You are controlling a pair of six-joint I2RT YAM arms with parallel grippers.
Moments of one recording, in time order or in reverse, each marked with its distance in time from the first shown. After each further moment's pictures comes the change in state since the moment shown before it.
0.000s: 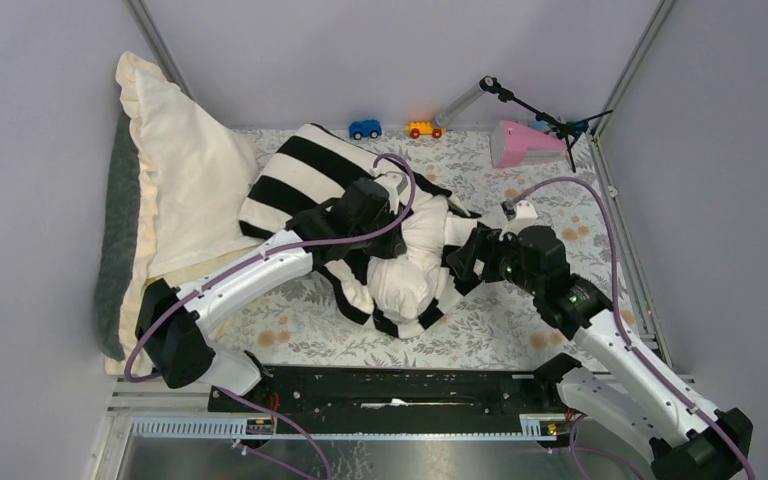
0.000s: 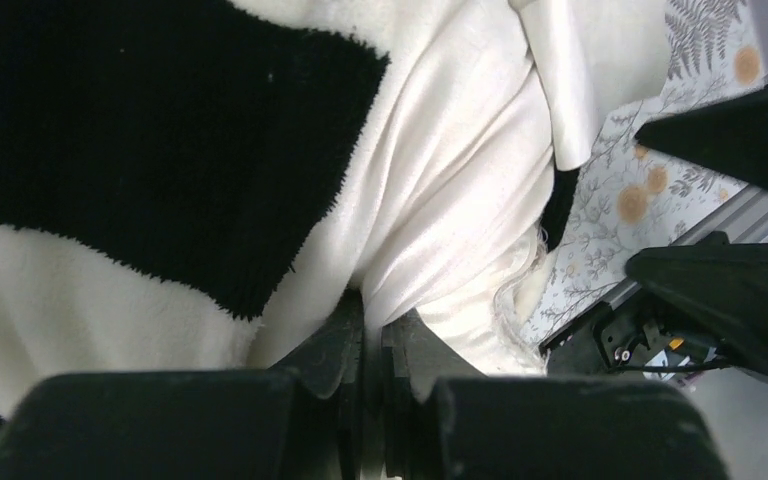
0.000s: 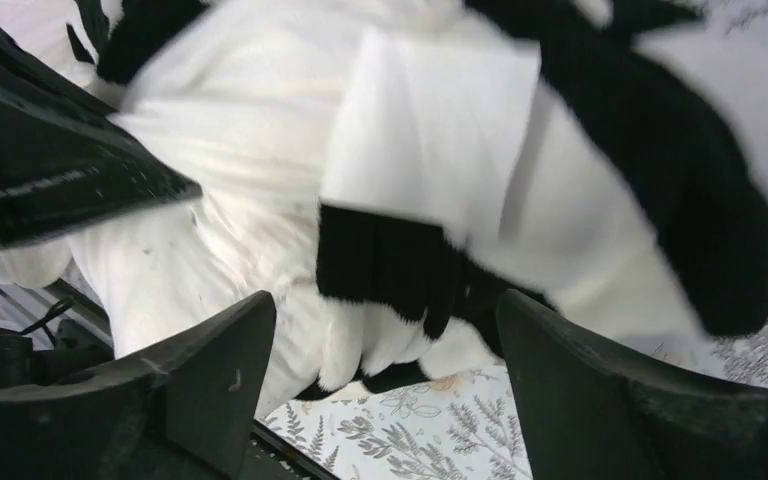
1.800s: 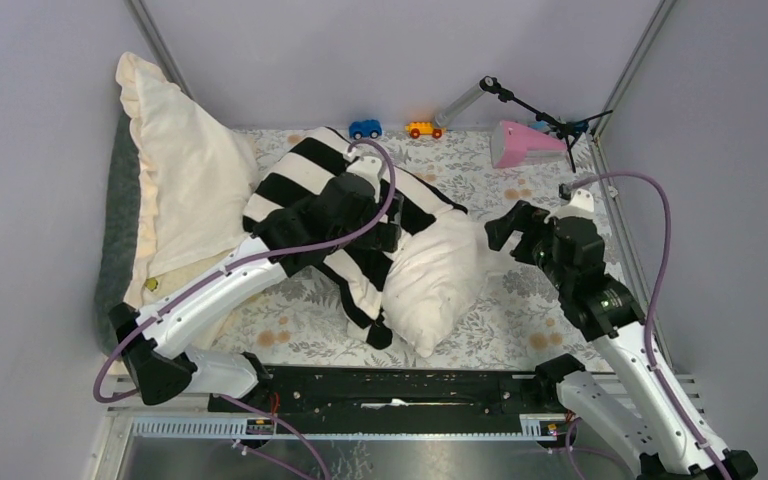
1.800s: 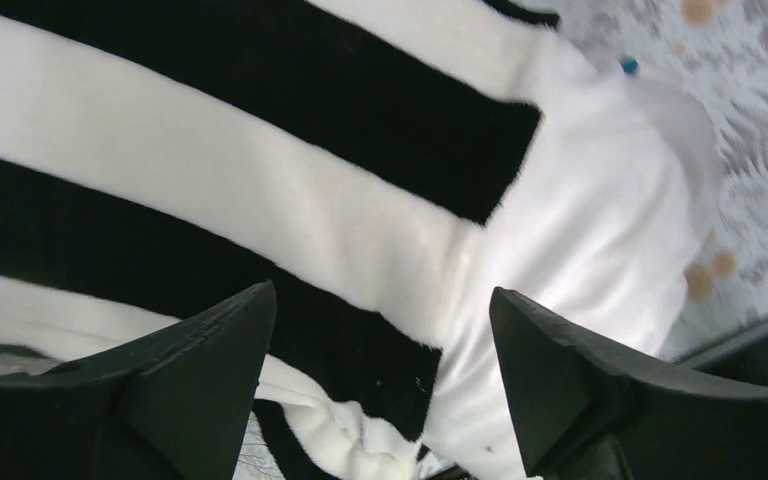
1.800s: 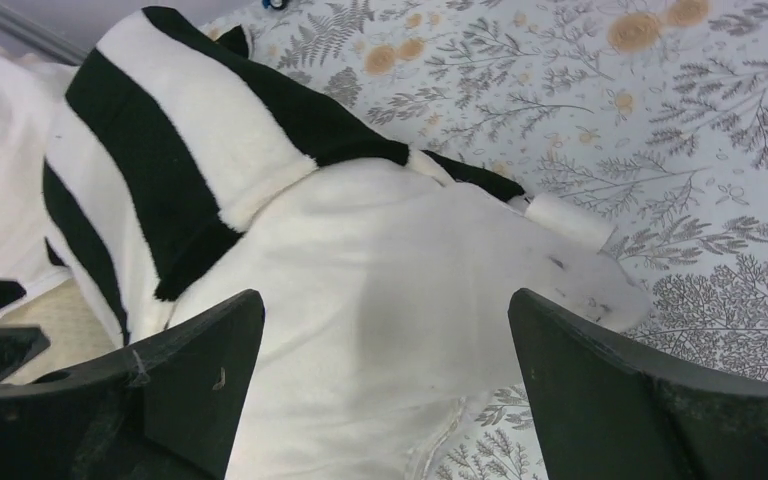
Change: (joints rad) left arm -0.065 -0.117 0.108 -0.193 -0.277 0.021; right arm -0.156 -0.053 0.155 -0.135 0.213 0.072
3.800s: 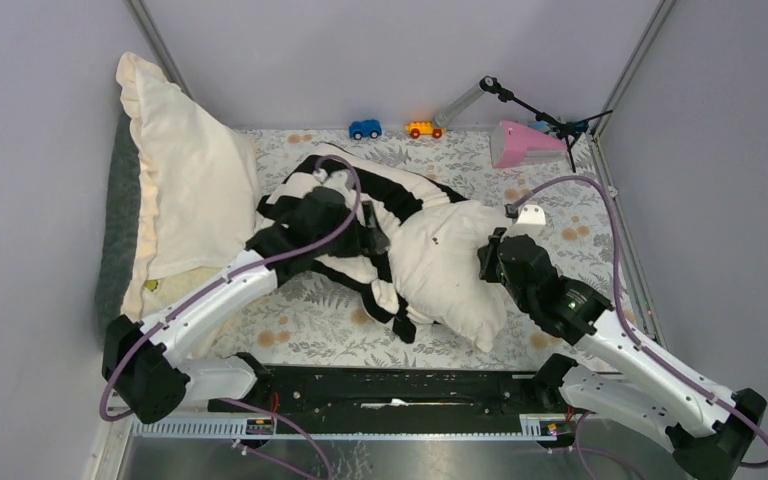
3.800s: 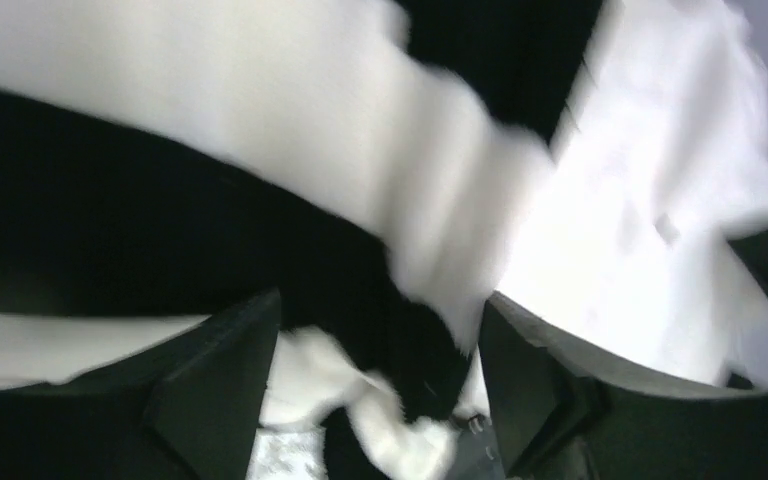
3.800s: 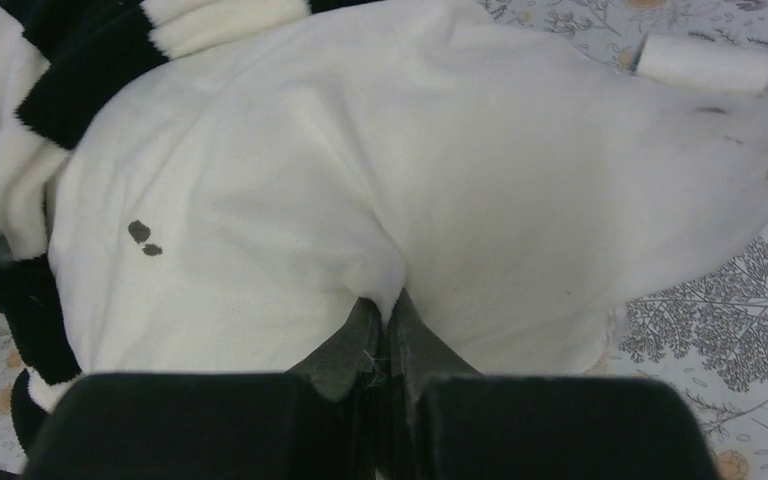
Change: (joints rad) left arm 0.241 -0.090 -0.335 0.268 0.238 -0.204; right arm 0.401 0.053 -0.043 -0.034 0.370 -0.029
